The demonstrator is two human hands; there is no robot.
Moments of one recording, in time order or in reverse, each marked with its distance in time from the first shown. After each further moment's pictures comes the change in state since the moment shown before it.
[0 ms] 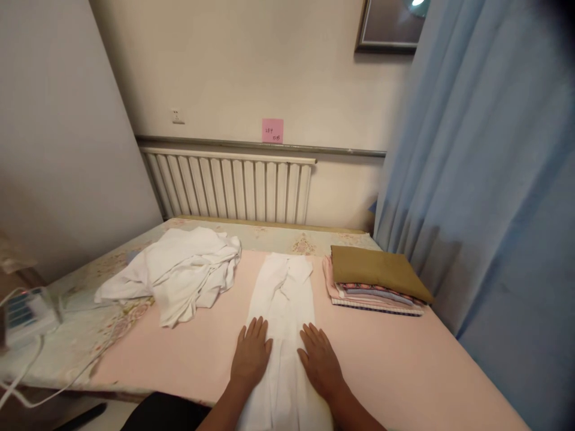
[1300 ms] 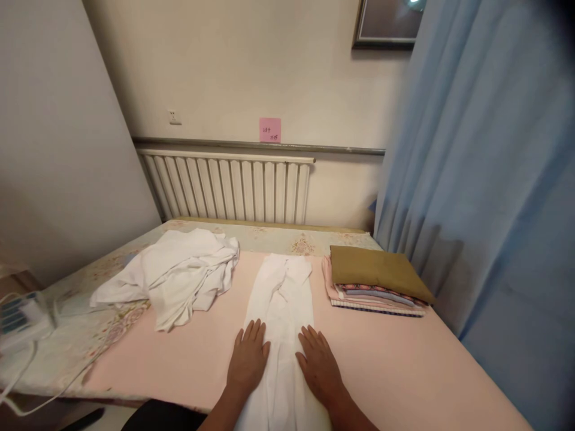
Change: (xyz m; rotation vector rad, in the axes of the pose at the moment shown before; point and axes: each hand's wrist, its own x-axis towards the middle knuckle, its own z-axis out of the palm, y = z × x) left_hand 0.001 -0.002 0.001 0.026 -0.004 0.008; right_hand 0.001 0.000 -0.001 0.007 -0.045 0.027
